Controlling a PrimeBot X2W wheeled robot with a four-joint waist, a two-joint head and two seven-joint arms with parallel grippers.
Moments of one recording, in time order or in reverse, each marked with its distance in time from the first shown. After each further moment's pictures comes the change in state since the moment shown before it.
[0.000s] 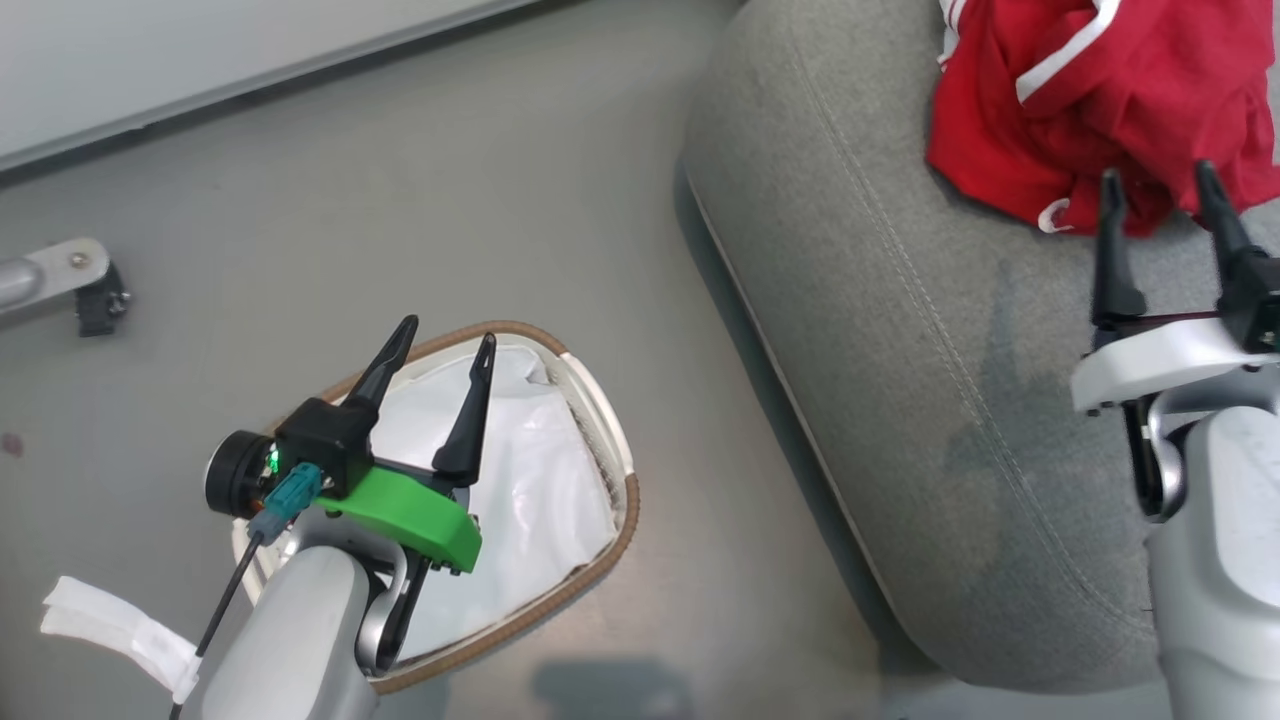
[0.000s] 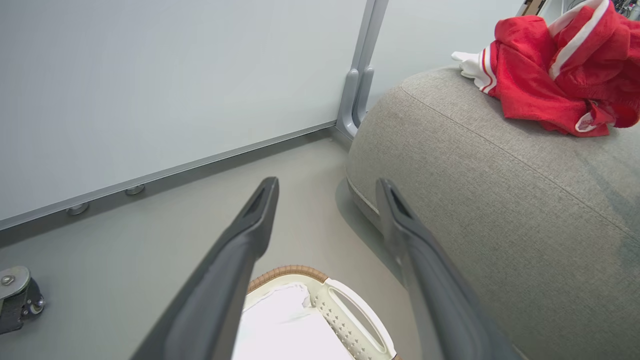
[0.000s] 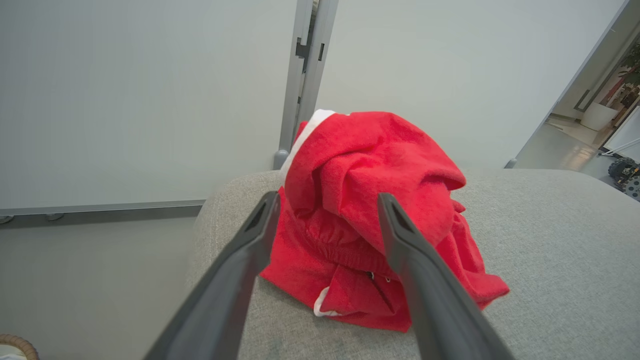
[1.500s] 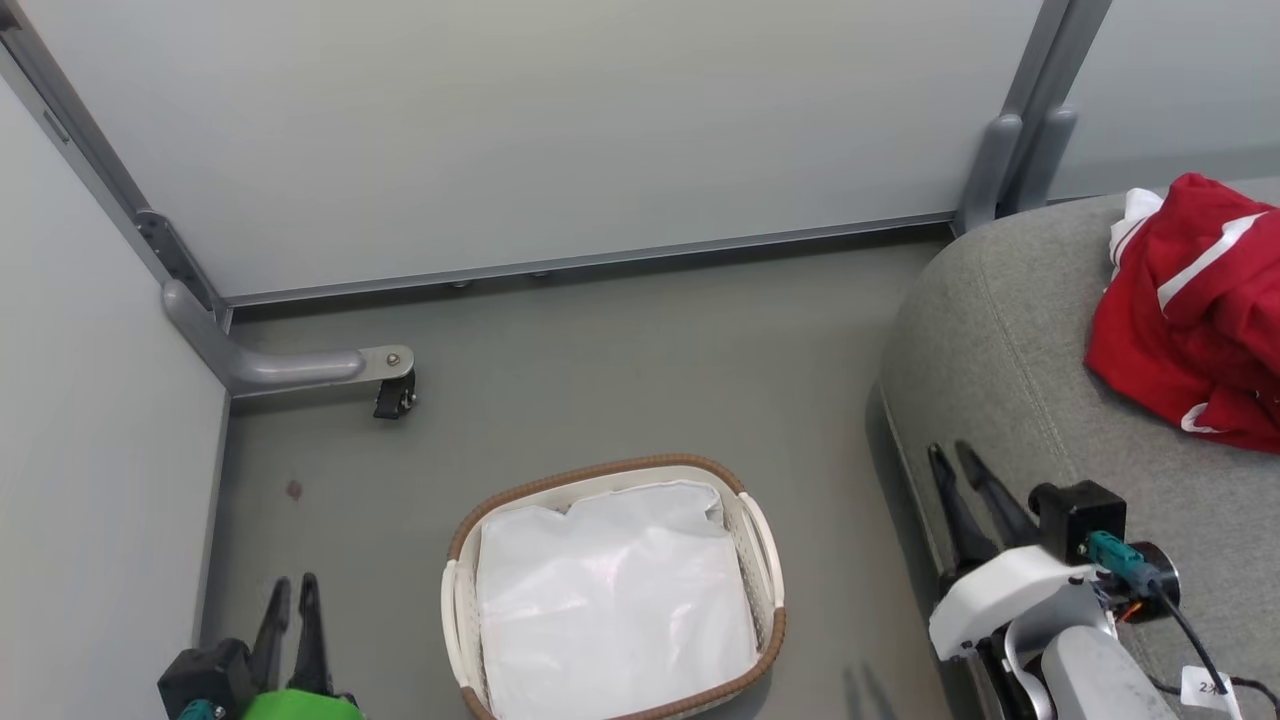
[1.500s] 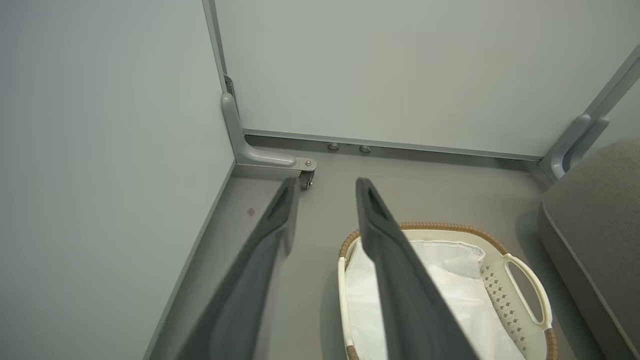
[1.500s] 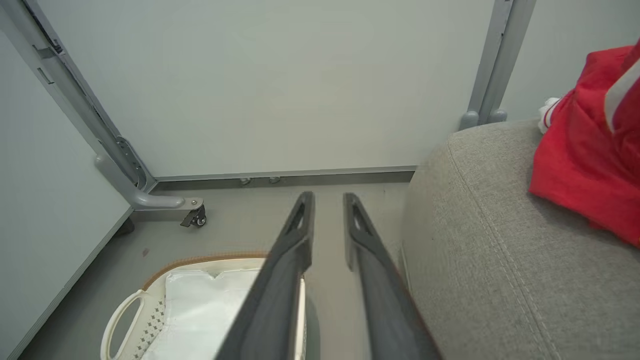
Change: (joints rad) left arm 0.388 -0.145 0.473 0.033 0.159 0.002 0.001; right arm 0.279 0.067 0.260 0.120 0.209 0.000 0.001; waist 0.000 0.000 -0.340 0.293
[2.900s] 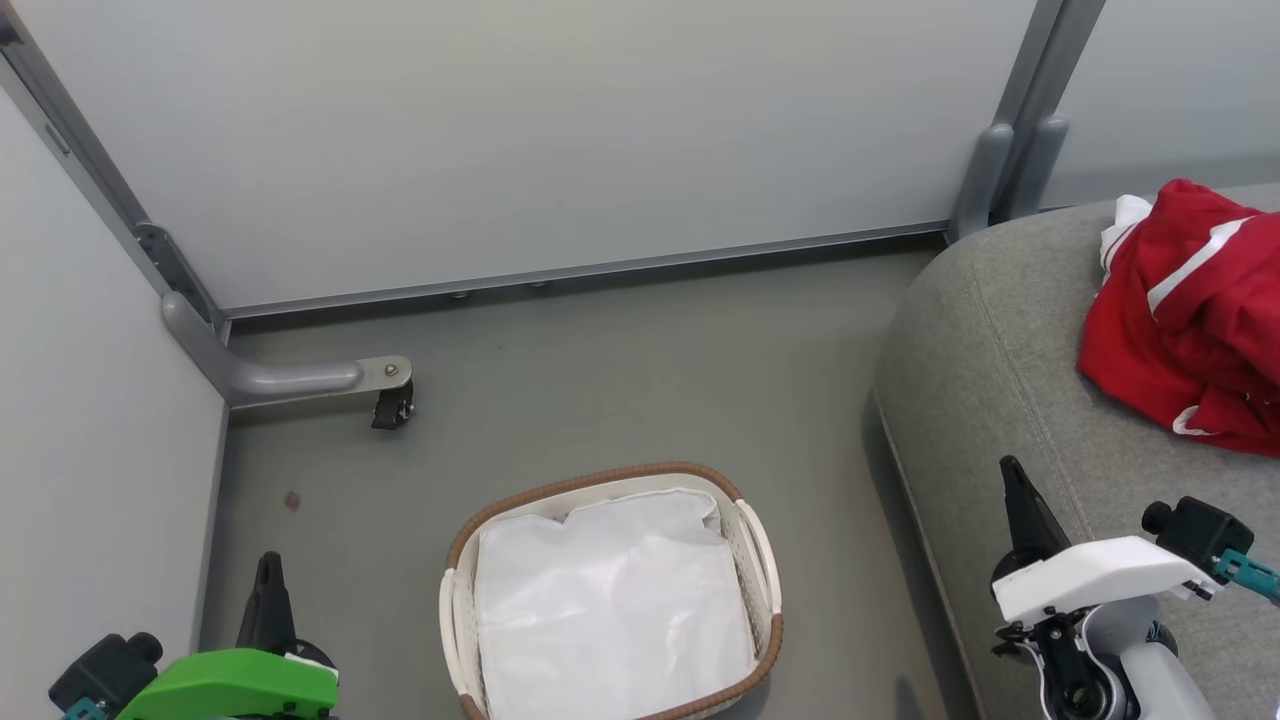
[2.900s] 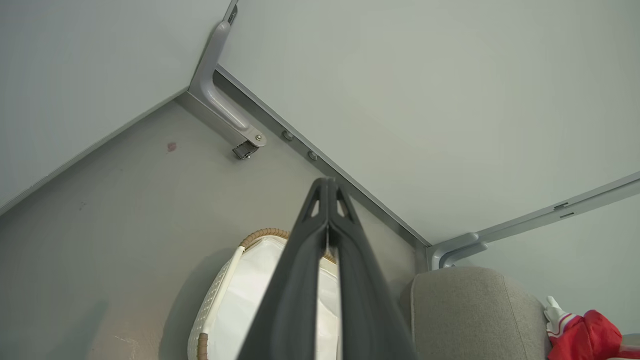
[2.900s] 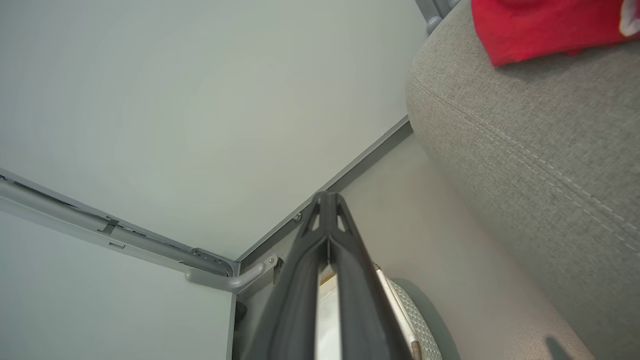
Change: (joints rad) left arm -0.030 -0.006 0.020 -0.068 -0.649 0.000 0.175; right arm 0.059 0.002 -0.078 -0.084 0.661 0.000 0.175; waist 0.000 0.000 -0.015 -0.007
